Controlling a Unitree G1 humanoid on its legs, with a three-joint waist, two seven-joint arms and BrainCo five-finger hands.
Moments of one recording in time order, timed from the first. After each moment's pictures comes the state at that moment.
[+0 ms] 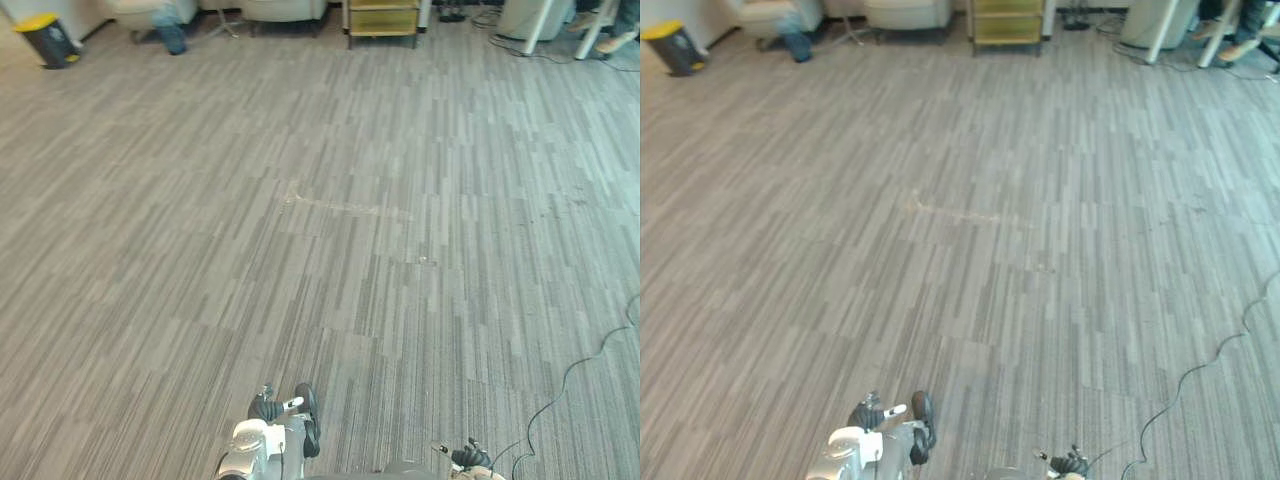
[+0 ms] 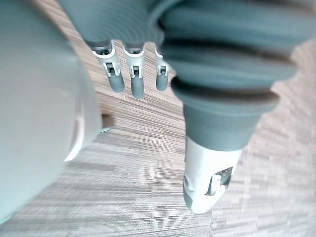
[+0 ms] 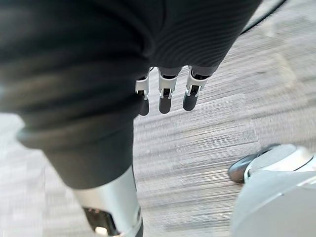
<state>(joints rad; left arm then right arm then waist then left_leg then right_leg) 0.00 -0.01 0.08 0.98 0.00 -0.08 0.08 0.11 -0.05 -0.36 1.00 0.11 -0.04 -0.13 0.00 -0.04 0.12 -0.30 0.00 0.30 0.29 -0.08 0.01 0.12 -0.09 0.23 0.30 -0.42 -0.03</state>
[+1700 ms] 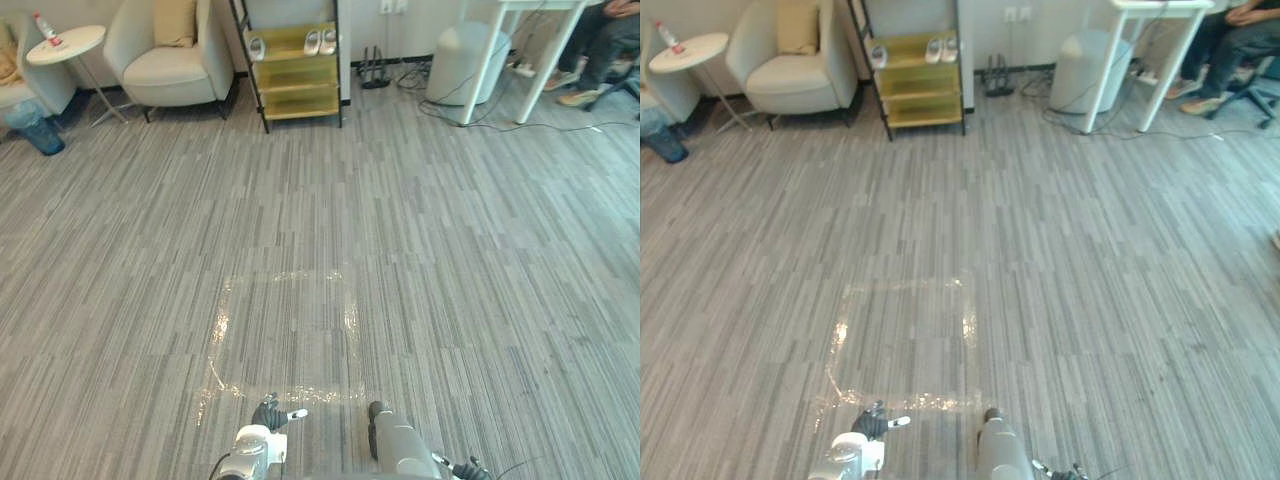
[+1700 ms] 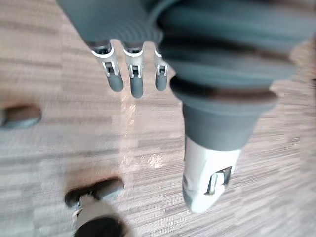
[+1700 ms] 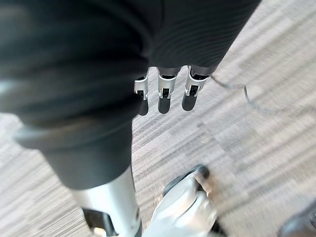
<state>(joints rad) -0.03 -0.05 0.00 1.08 0.00 -0.08 0.06 0.13 -0.05 -0.46 1.04 0.13 -0.05 -0.12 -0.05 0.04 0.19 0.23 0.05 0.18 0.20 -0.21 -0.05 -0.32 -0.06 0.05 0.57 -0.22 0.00</state>
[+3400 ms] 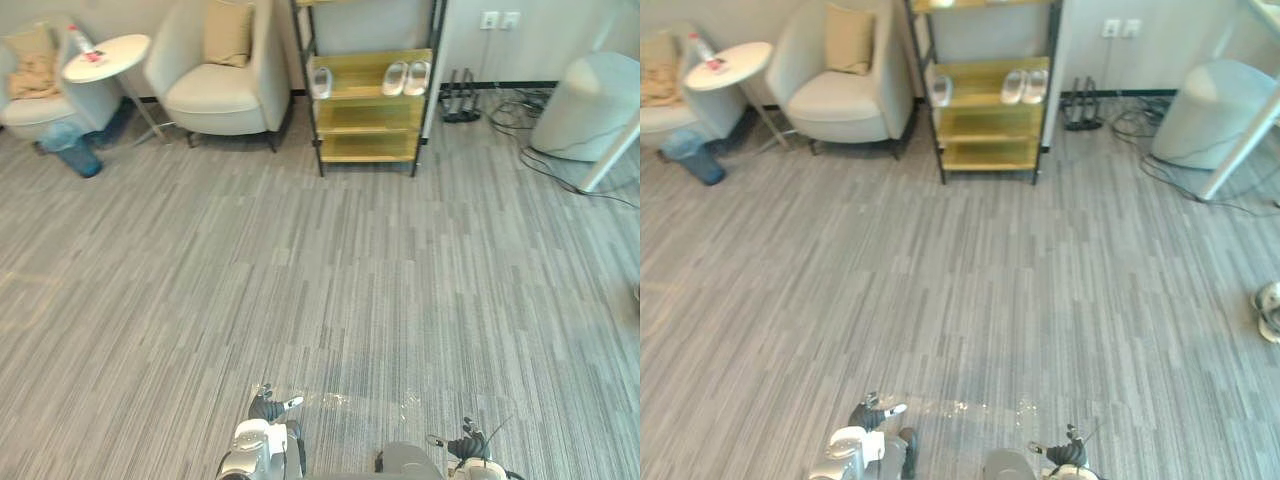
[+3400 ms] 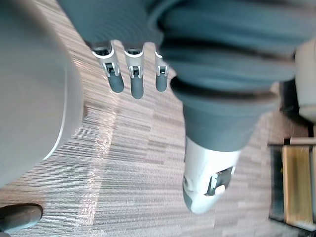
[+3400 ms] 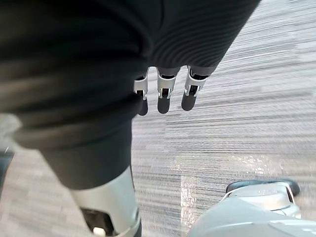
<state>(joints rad) -0.03 -0.05 0.10 0.99 -0.01 -0.08 0.11 0.15 -0.09 -0.19 0.87 -0.06 -0.05 -0.18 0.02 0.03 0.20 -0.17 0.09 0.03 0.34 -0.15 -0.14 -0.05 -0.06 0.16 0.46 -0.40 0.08</state>
